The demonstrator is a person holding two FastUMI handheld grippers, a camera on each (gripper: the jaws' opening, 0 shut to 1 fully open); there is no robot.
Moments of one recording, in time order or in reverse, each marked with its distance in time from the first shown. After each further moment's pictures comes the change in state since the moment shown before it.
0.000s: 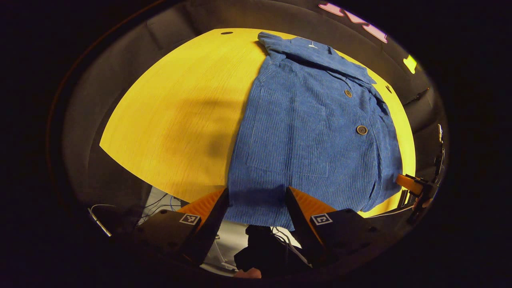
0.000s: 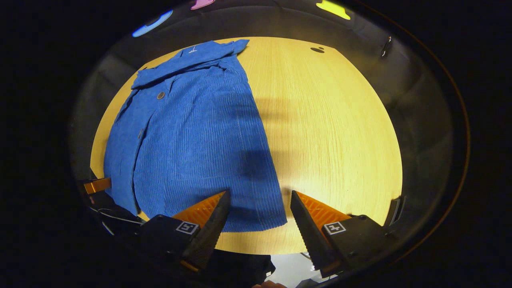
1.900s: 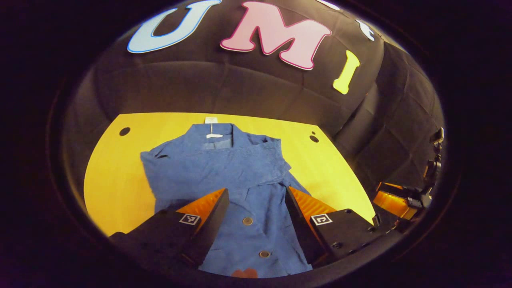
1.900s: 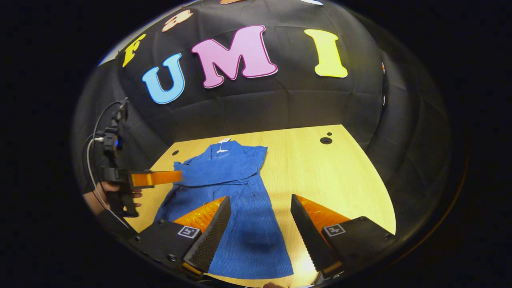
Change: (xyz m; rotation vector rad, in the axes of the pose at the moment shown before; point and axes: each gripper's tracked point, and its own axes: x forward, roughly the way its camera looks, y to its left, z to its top) left arm -0.086 -0.164 0.232 0.349 -0.463 -0.307; right arm -0.124 0.023 0.185 0.062 -0.629 0.196
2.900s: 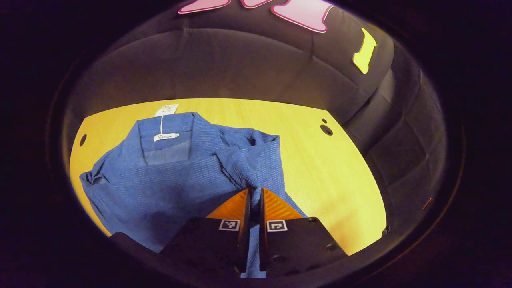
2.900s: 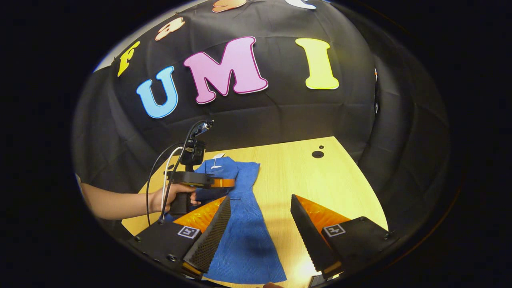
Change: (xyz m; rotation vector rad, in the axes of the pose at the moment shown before) left arm 0.222 -0.083 0.072 0.038 0.162 -0.149; right arm 0.002 -0.024 0.041 0.055 -0.089 -0.031
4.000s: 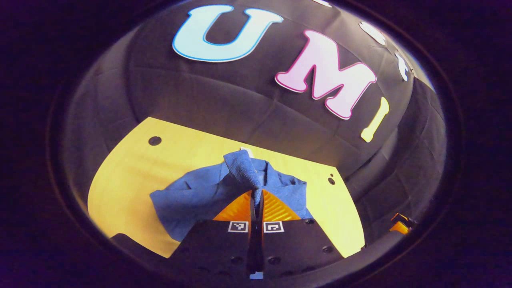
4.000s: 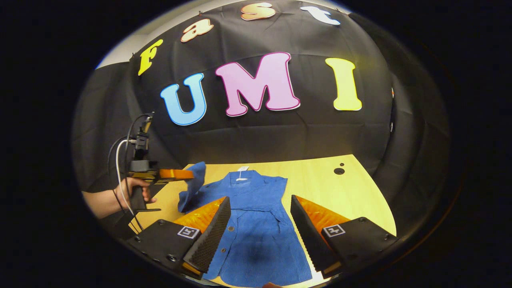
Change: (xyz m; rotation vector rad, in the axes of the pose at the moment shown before) left arm -0.201 0.097 0.008 -0.183 -0.308 0.088; right arm -0.029 0.085 0.025 -0.045 -0.114 0.074
